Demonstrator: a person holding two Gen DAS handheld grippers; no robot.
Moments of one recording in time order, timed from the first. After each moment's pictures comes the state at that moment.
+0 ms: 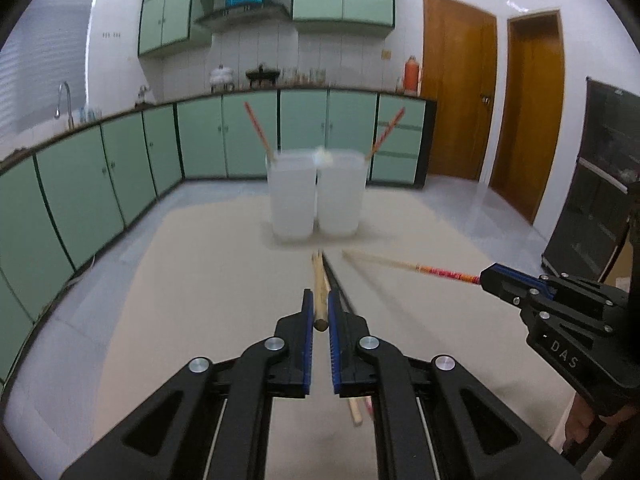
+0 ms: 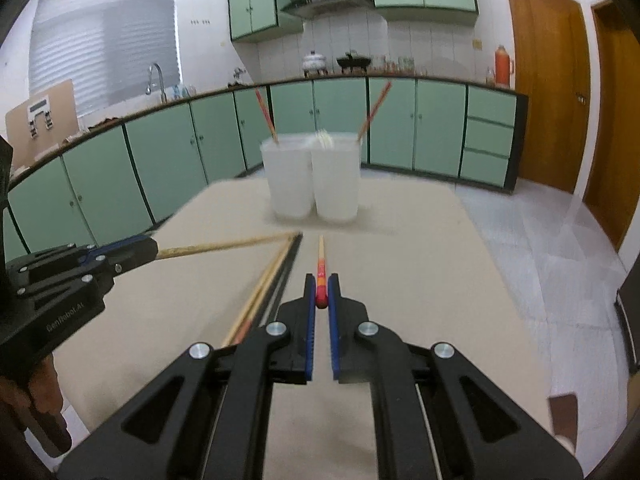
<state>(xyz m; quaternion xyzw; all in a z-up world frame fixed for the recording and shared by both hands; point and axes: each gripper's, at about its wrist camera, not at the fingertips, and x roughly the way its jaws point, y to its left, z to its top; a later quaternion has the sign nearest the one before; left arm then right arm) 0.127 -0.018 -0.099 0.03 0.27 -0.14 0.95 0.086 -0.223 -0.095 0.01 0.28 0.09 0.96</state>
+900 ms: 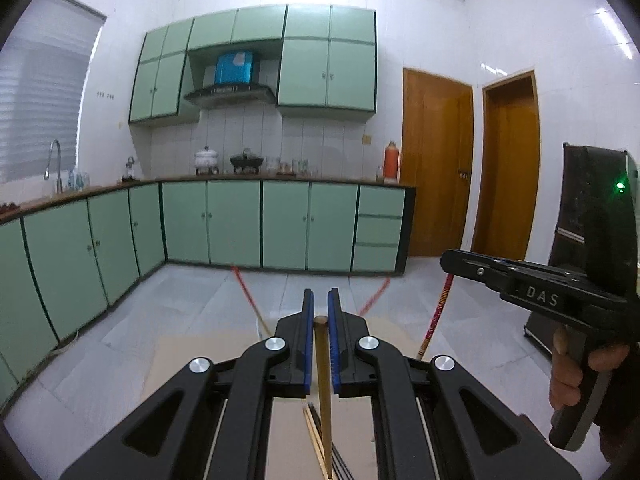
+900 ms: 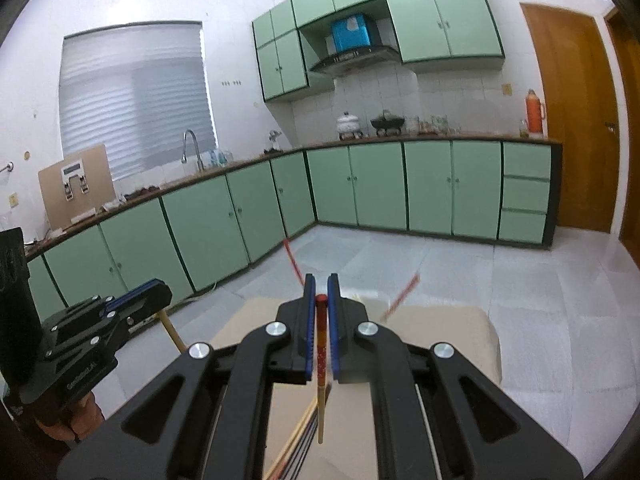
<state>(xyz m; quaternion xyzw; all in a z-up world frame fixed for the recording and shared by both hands) 0.177 -0.017 0.038 0.00 0.13 -0.18 0.97 0.176 -0.248 0.073 0.05 0.19 0.17 0.97</state>
